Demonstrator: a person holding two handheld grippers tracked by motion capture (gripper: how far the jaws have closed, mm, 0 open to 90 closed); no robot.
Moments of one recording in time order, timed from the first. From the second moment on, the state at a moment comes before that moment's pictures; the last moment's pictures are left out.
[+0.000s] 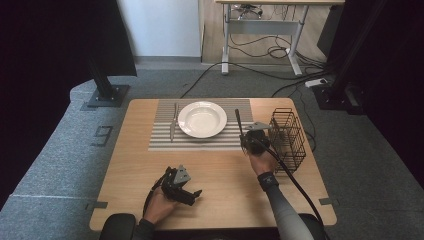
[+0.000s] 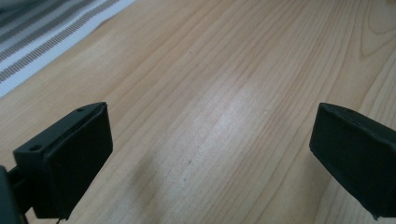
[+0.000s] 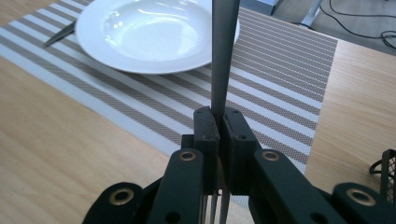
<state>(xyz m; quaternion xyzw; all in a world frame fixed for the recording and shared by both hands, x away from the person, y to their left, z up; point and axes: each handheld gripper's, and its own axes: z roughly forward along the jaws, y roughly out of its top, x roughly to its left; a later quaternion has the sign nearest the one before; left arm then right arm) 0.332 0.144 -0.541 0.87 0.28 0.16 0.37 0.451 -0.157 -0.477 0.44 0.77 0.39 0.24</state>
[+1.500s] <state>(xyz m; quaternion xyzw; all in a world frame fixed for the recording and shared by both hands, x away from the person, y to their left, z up) 0.331 0.134 -0.548 0.90 0.25 0.13 0.34 0.550 -0.166 -0.523 0.50 0.77 0.34 0.22</state>
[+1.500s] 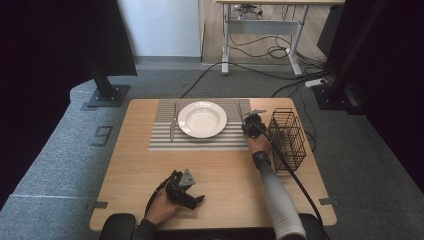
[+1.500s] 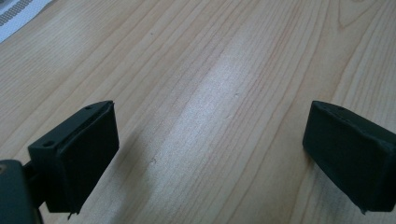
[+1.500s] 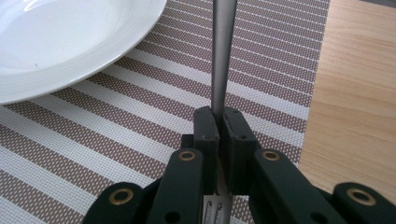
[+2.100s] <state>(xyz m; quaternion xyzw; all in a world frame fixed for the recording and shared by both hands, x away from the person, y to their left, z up) 0.331 0.133 -0.548 0.90 0.25 0.13 0.34 0.563 -0.158 -0.537 0.51 0.77 0.32 0.21</state>
